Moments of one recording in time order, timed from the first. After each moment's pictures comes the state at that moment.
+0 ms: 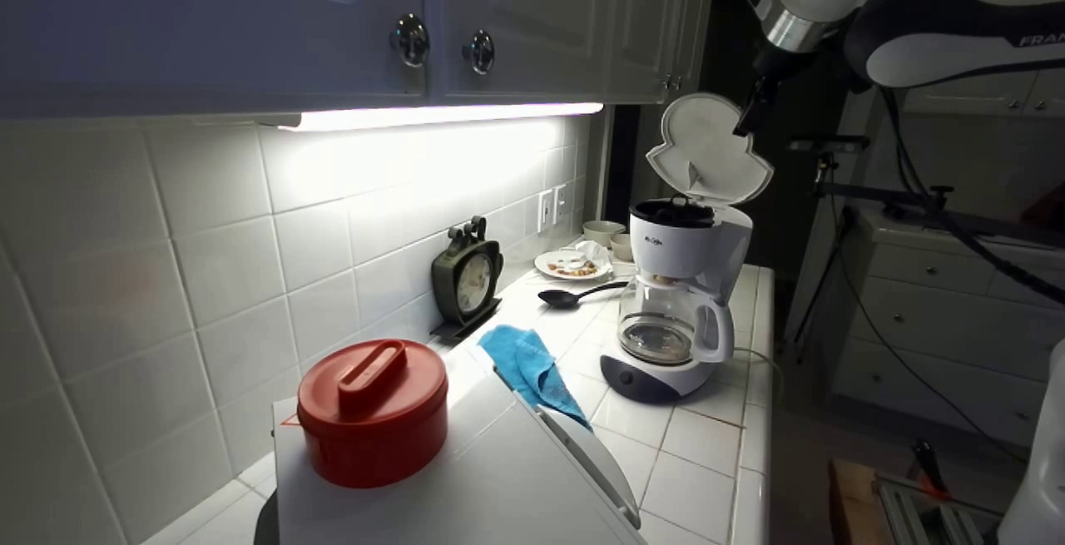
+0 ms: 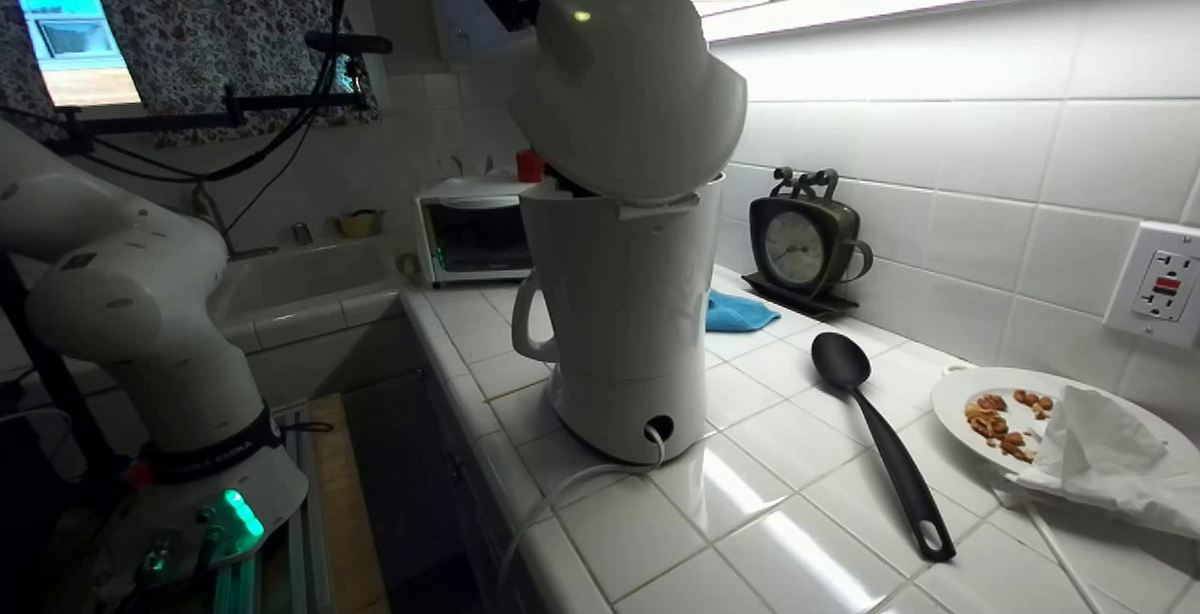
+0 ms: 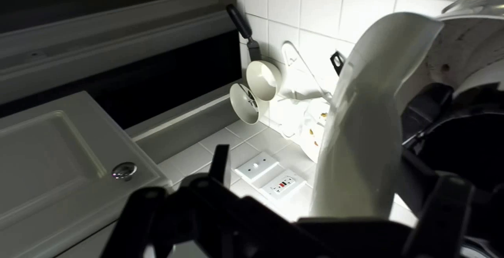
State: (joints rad) arm -0.18 -0.65 -0.11 -2.21 -0.88 2.01 -0.11
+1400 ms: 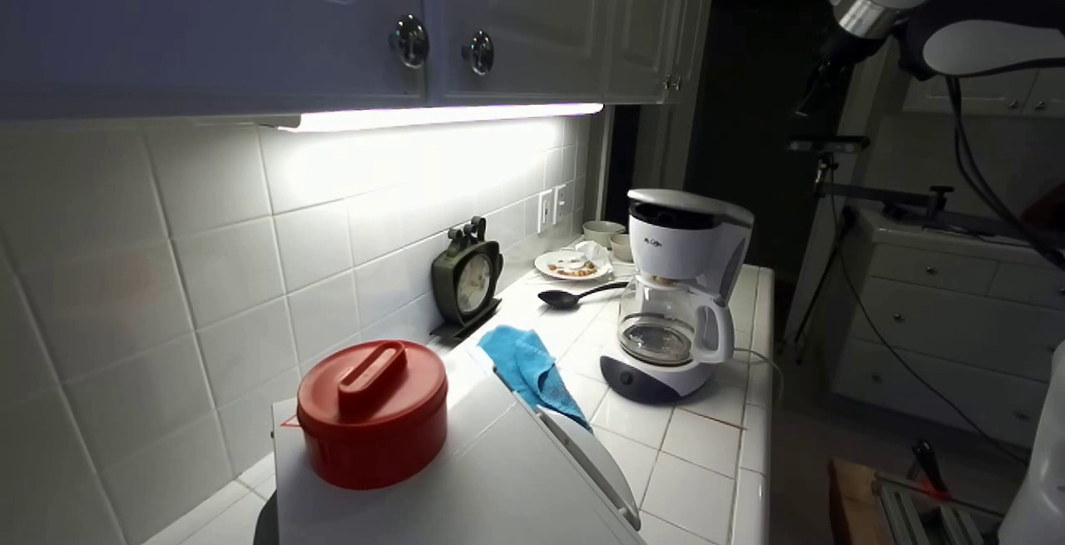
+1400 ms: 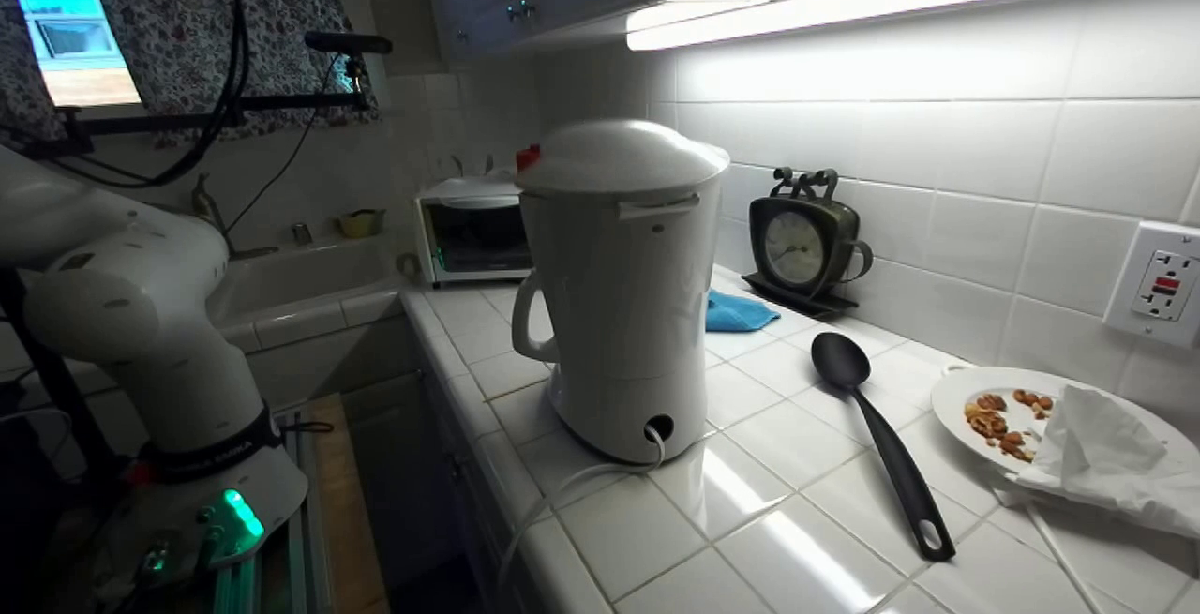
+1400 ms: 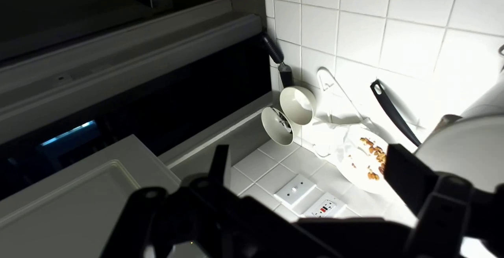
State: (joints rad) arm -0.20 -0.79 -0.29 -2.23 -0.94 2.07 -0.24
